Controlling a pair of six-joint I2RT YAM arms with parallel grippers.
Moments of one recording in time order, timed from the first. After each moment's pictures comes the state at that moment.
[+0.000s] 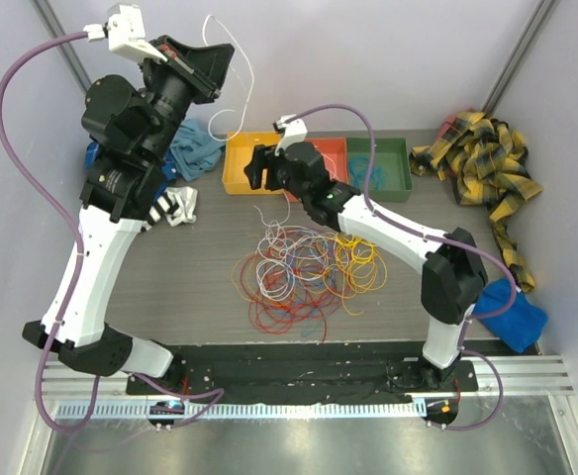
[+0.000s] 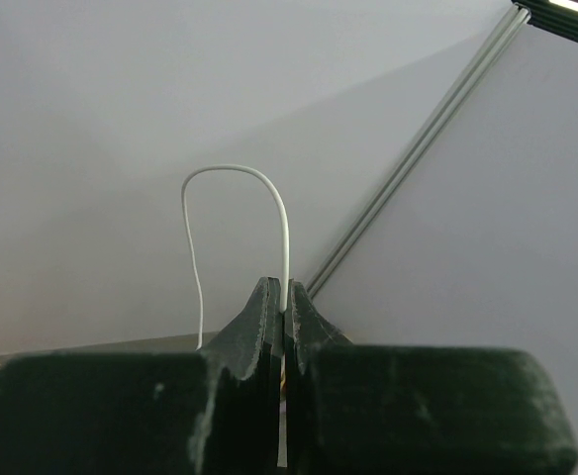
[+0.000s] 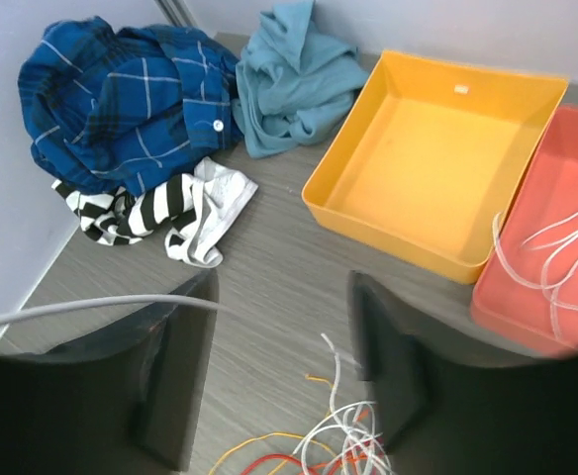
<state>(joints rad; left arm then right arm) -0.48 1.42 1.99 -0.21 -0.04 -0.55 0.77 1.81 1.54 0.07 0.17 0.35</state>
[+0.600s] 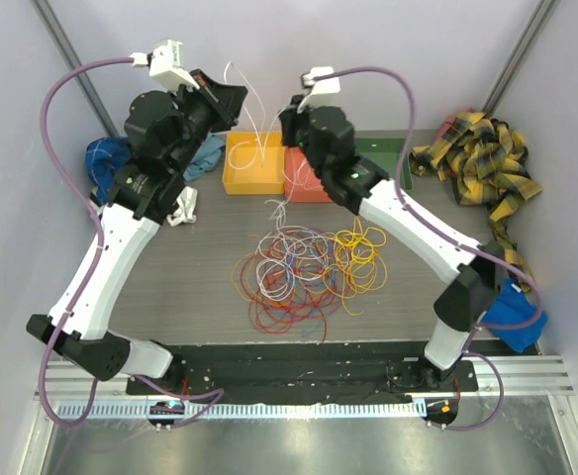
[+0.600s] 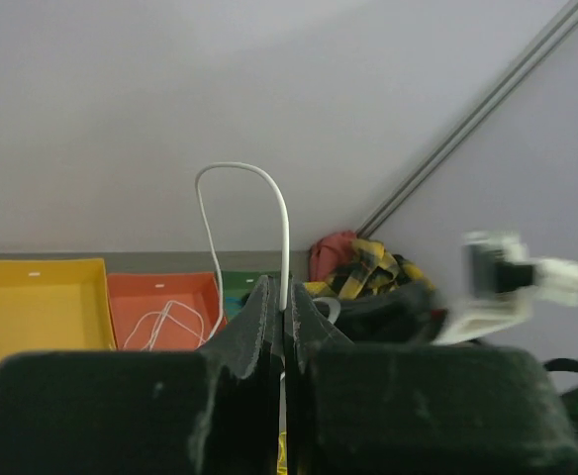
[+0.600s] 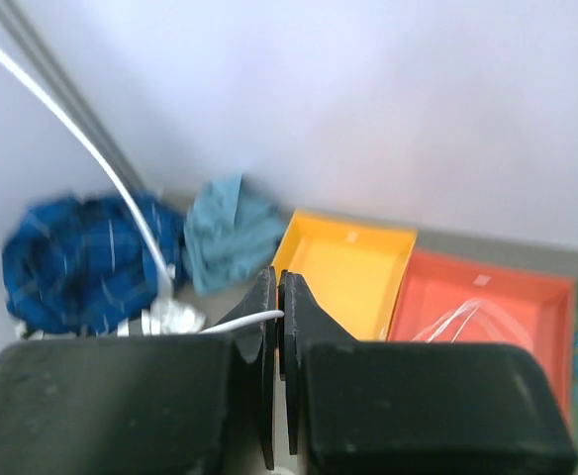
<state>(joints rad) -0.48 1.38 1.77 -0.23 -0.07 -0.52 0.74 1.77 1.75 0.00 0.36 0.22</state>
